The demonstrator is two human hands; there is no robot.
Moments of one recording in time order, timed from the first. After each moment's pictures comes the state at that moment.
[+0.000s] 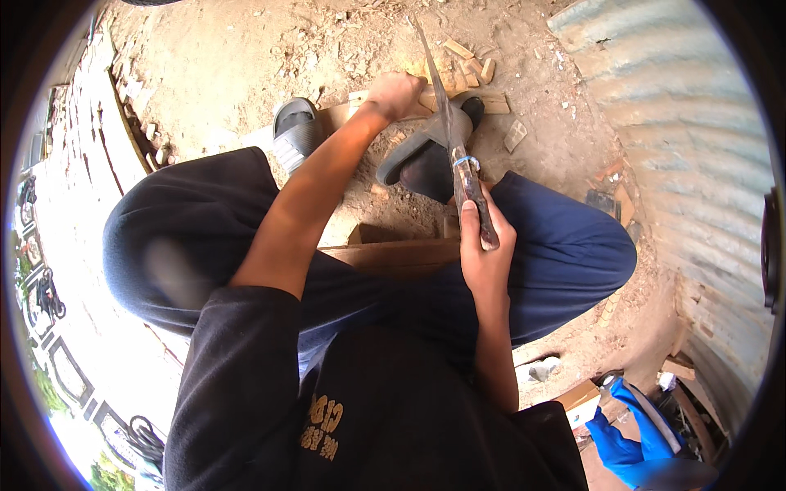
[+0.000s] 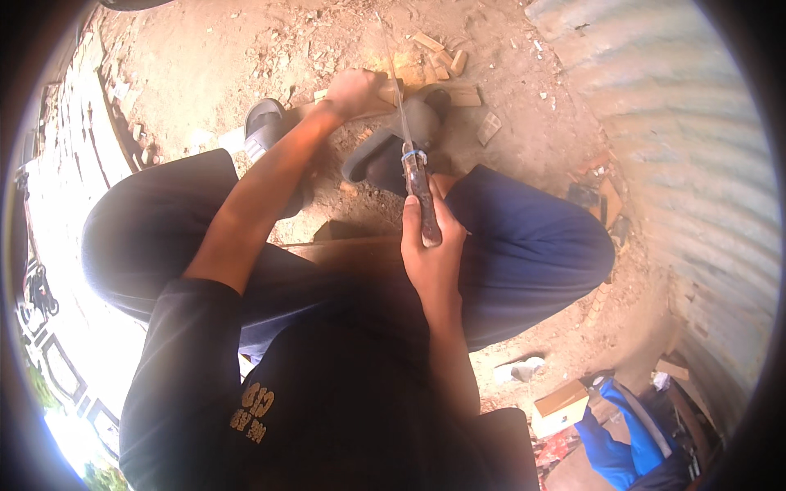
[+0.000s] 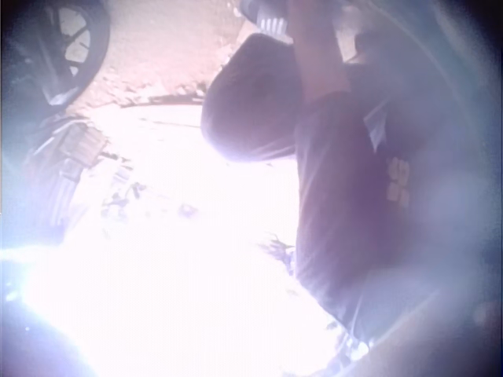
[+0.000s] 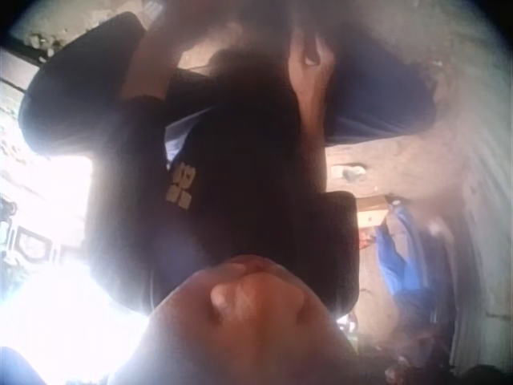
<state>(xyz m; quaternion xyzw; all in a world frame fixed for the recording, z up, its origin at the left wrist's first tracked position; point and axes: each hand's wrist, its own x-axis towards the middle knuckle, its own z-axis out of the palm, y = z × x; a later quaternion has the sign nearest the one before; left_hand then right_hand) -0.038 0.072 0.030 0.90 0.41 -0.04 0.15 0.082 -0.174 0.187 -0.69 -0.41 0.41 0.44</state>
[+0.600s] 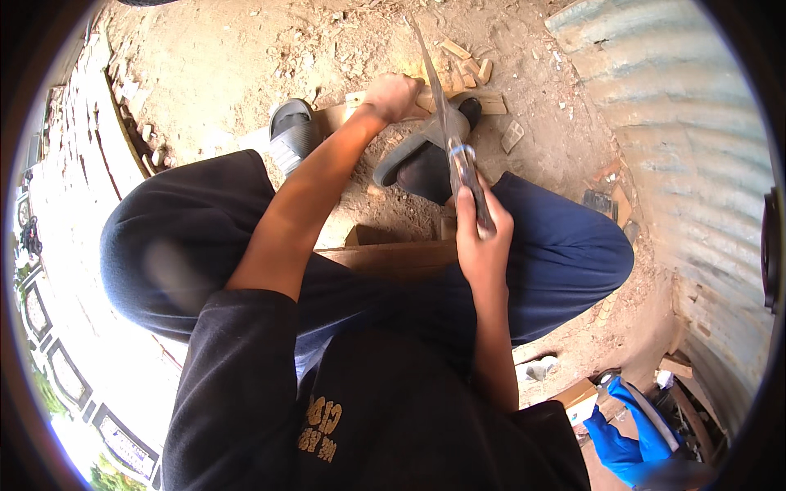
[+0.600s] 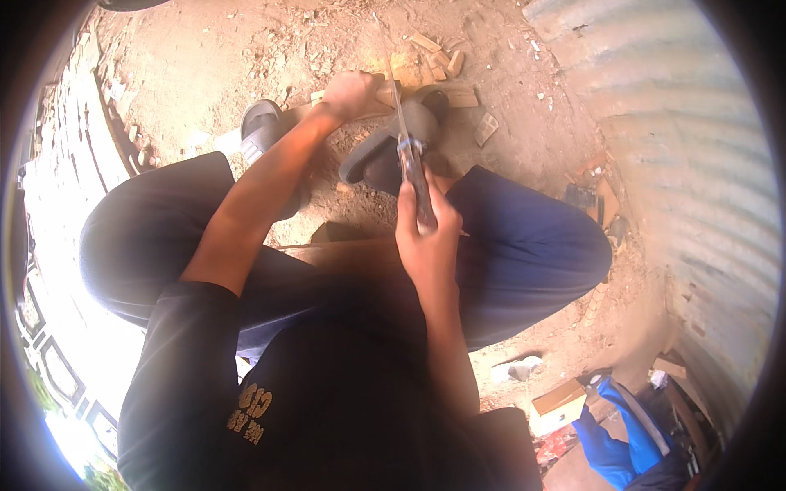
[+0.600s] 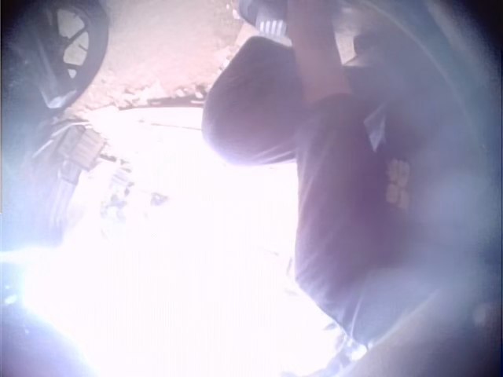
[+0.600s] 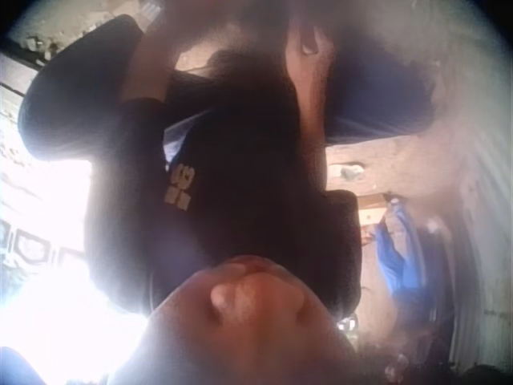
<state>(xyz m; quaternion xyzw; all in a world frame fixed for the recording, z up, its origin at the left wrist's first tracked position) -0.041 0.069 0.027 0.90 0.41 -0.04 0.15 0.081 -0.159 0.181 -0.69 -0.43 0.39 0.43</state>
